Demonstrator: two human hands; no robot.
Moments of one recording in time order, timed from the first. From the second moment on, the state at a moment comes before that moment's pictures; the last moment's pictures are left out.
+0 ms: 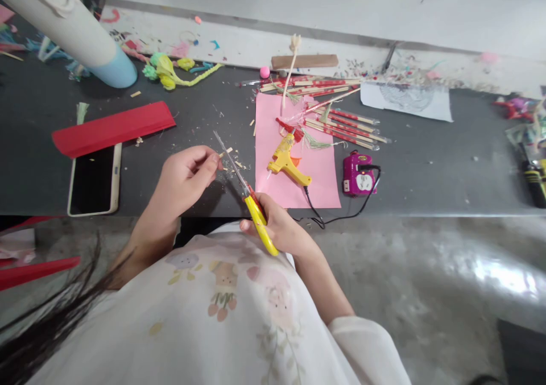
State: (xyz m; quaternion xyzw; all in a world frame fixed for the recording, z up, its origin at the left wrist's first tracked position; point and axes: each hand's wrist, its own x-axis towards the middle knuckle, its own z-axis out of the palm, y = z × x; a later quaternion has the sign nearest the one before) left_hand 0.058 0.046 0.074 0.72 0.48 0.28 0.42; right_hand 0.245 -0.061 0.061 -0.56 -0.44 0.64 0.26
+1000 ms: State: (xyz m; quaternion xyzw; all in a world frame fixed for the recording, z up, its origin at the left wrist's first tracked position) left_hand 0.046 0.058 0.074 0.78 0.46 0.21 0.38; right_hand 0.237 -0.068 0.039 -0.58 -0.42 0.62 0.32
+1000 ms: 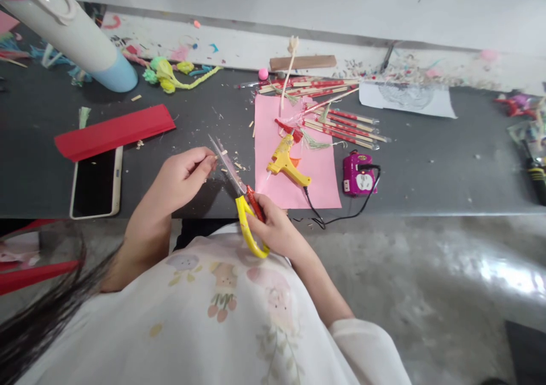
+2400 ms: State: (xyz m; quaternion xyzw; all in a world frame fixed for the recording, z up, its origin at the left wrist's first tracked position) left_hand 0.042 0.056 0.075 0.68 0.44 0.23 0.53; right_hand 0.230 -0.072 0.052 -0.61 -0.45 0.57 0.31
